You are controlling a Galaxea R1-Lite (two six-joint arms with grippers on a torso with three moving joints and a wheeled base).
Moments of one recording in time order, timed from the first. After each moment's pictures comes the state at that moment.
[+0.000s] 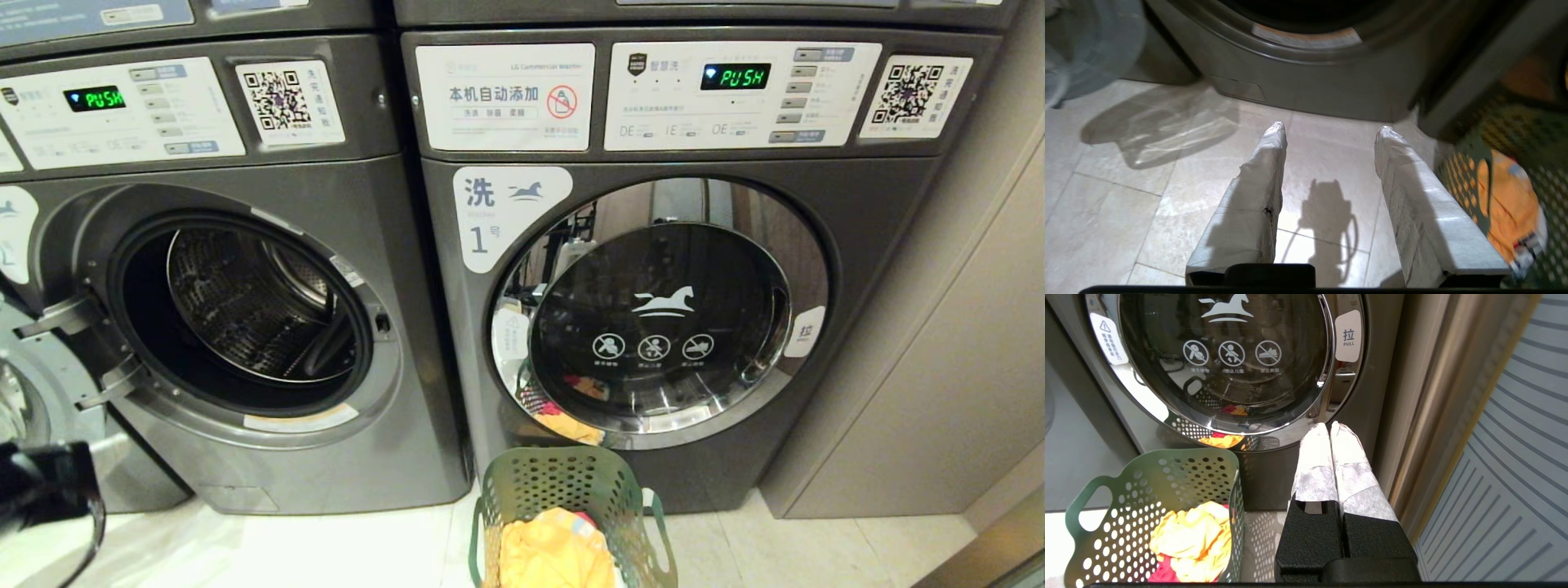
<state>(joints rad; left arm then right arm) 0.16 1.07 -0.44 -0.17 0.12 0.03 0.00 0.00 0.00 -0.09 -0.01 0.02</state>
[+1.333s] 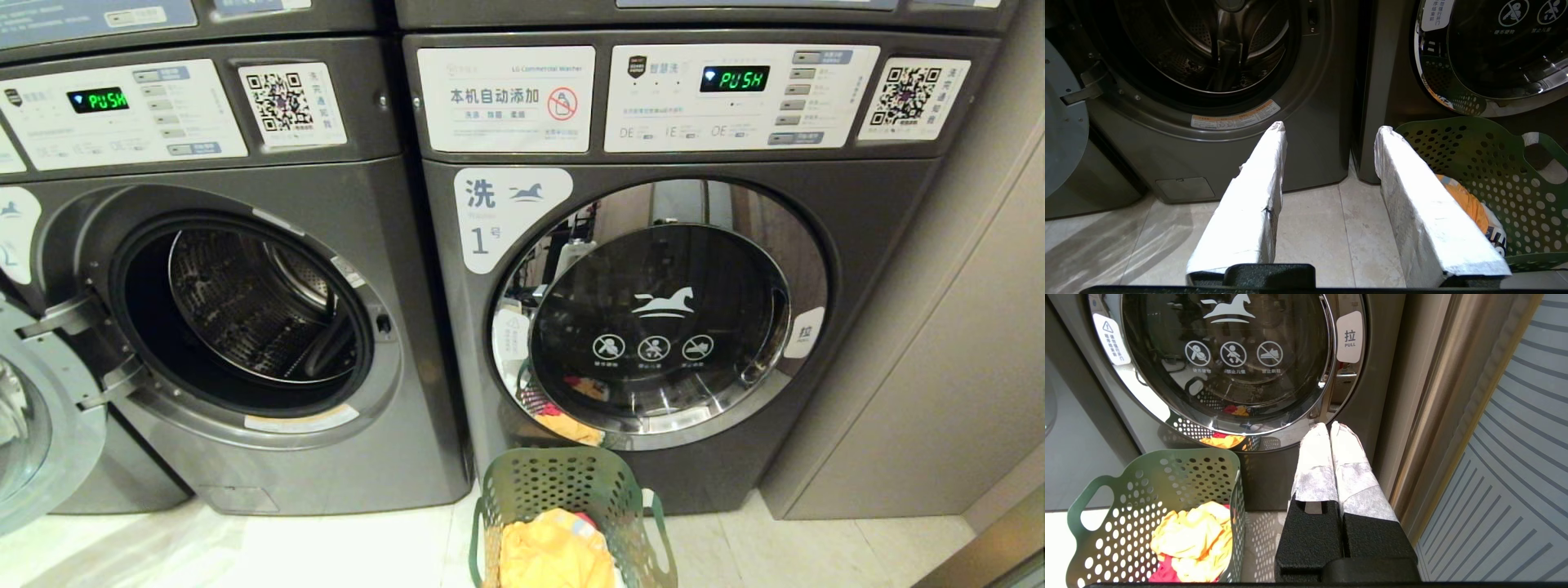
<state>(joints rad) -0.01 0.00 0.00 0.00 -0.03 0.09 0.00 0.00 0.00 -0.09 -0.01 0.02</state>
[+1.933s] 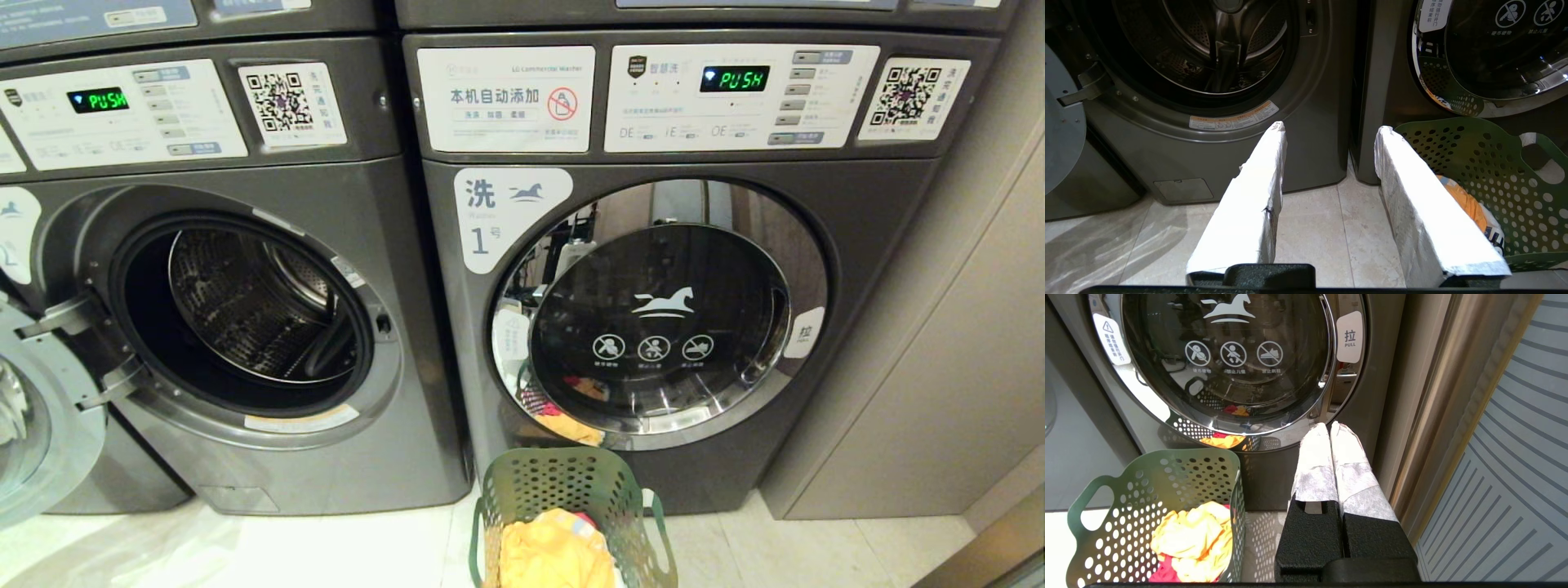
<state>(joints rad) -0.01 0.00 0.00 0.00 -0.03 0.09 0.00 0.00 0.00 -0.09 -0.01 0.02</state>
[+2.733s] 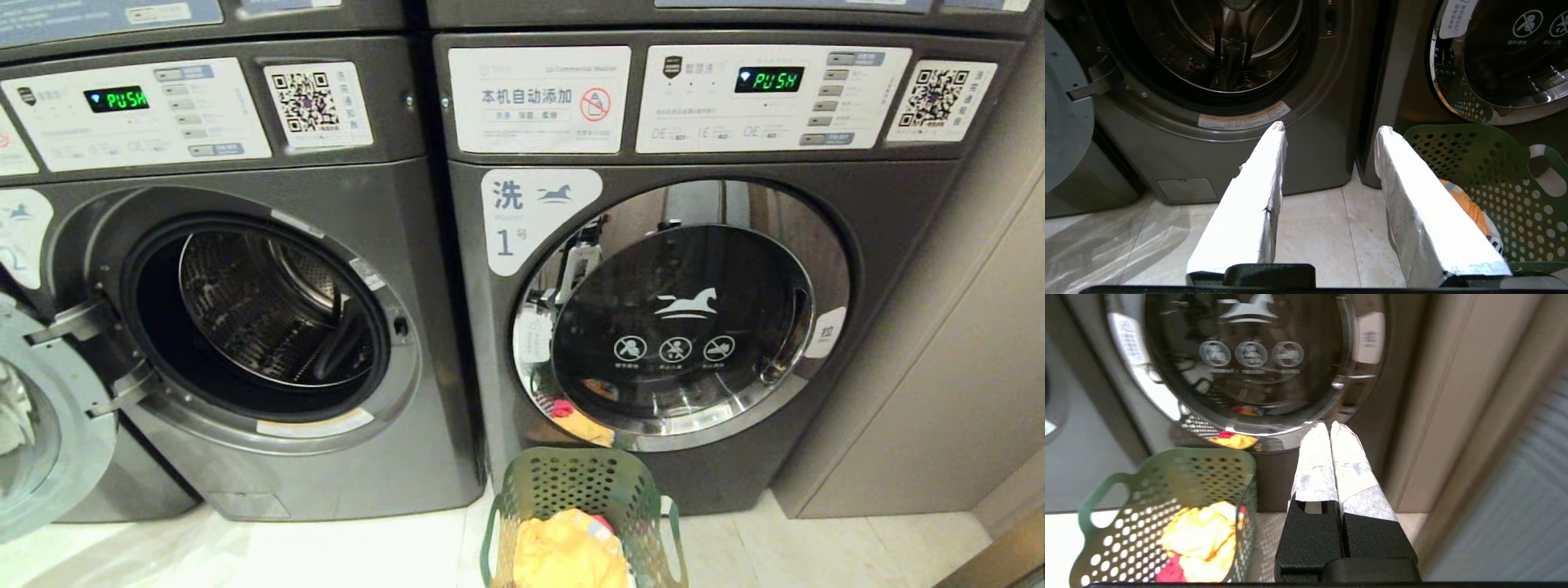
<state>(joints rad) -0.01 0.00 0.00 0.00 -0.03 0.05 0.00 0.00 0.00 -0.09 -0.02 0.01</state>
